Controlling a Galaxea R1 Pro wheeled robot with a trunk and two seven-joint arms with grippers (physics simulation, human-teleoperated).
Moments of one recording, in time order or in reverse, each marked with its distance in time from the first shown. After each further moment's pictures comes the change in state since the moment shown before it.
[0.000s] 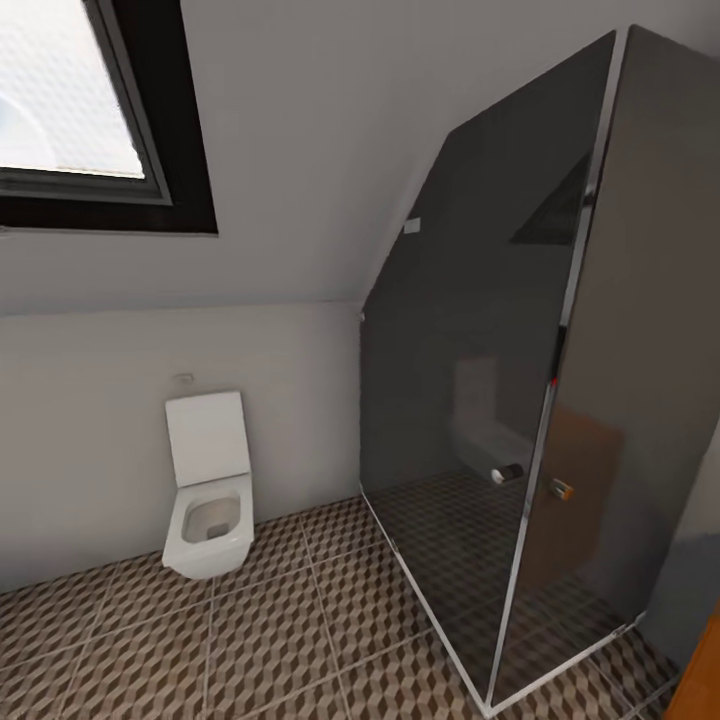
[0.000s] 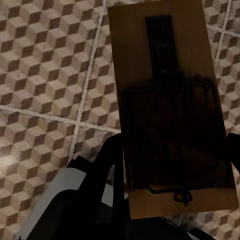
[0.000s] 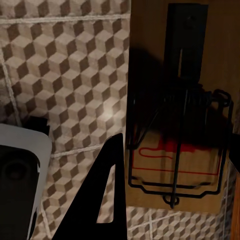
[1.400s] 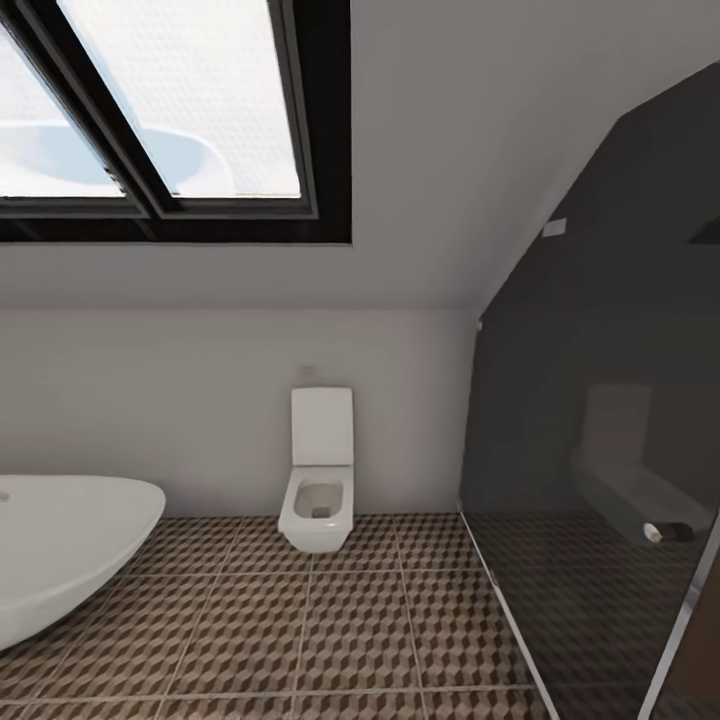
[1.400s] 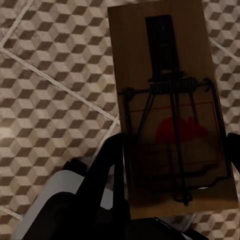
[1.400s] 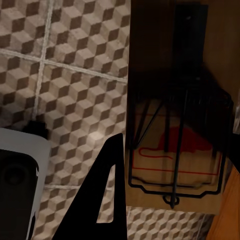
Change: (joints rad) left arm 0.000 -0.007 0.001 0.001 0.000 0.000 -0.002; right arm 0.000 0.001 0.001 0.000 0.002 0.001 -0.002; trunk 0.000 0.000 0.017
